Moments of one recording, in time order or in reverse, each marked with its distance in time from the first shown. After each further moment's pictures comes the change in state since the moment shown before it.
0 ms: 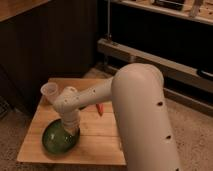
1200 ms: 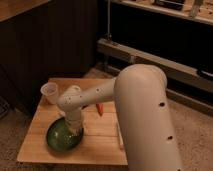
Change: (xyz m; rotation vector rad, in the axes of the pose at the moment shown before) arm 0.015 -0.012 0.002 -0.022 0.039 0.023
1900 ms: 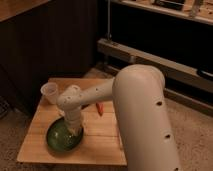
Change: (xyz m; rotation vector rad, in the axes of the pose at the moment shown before) arm 0.001 0.001 0.002 -0.019 0.018 -0.005
